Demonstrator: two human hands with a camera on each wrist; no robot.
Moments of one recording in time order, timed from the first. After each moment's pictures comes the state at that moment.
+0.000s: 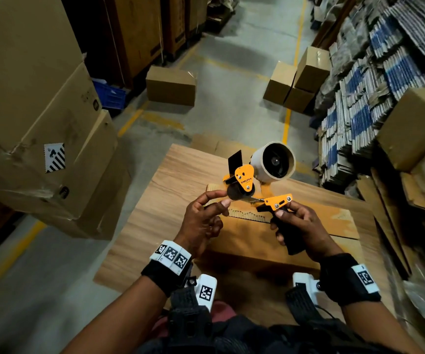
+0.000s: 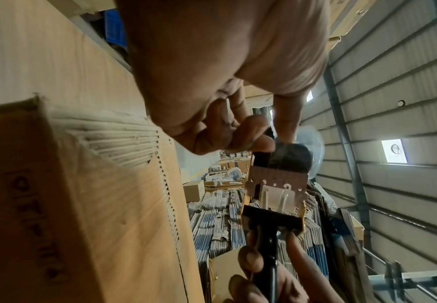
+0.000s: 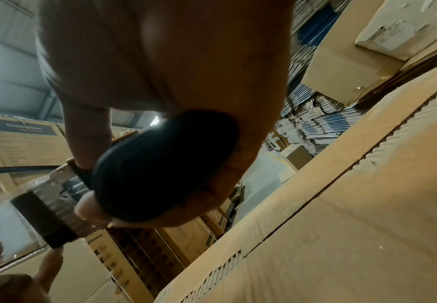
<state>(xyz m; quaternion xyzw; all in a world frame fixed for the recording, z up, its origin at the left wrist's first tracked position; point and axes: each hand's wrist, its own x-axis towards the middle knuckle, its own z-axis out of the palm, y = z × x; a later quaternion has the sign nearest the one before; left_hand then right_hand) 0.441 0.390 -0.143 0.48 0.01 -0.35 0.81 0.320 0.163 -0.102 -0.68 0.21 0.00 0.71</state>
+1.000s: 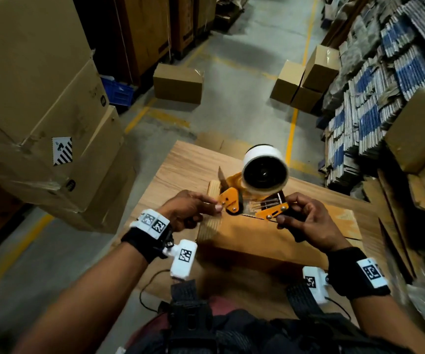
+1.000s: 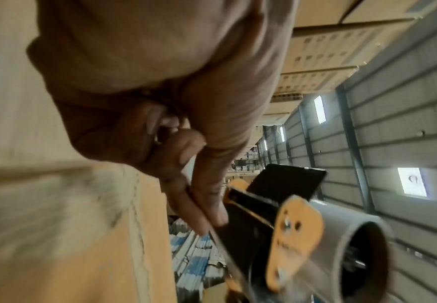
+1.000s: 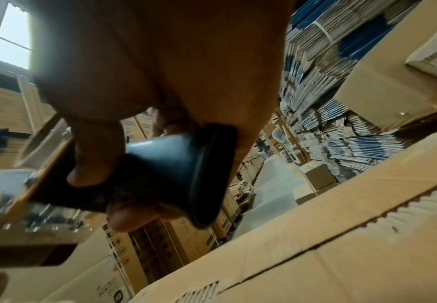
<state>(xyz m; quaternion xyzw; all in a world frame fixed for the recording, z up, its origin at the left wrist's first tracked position) 0.491 0.415 -0.135 0.64 0.01 -0.49 0.59 0.320 0.144 -0.101 -0.77 0.15 -0.03 0.62</state>
